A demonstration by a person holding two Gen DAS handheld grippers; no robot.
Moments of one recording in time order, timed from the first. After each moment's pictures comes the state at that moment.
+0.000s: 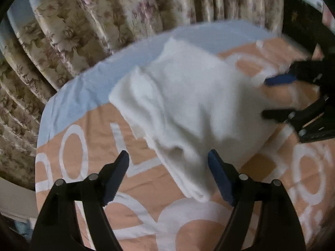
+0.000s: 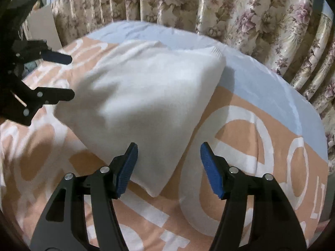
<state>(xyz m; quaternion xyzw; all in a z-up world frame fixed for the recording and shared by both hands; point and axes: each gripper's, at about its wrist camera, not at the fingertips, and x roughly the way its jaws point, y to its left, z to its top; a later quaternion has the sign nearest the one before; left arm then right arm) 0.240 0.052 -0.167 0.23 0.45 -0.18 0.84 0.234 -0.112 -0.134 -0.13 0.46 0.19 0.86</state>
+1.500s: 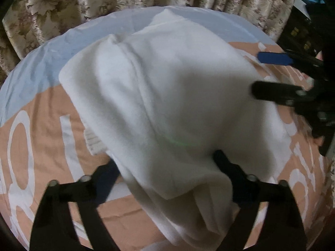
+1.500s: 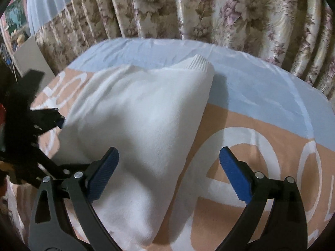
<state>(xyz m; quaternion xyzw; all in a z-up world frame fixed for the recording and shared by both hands) 0.299 0.044 -0.208 0.11 0.53 -0.26 0.80 0.305 -0.127 -0.130 -0.03 0.47 0.18 0.86</state>
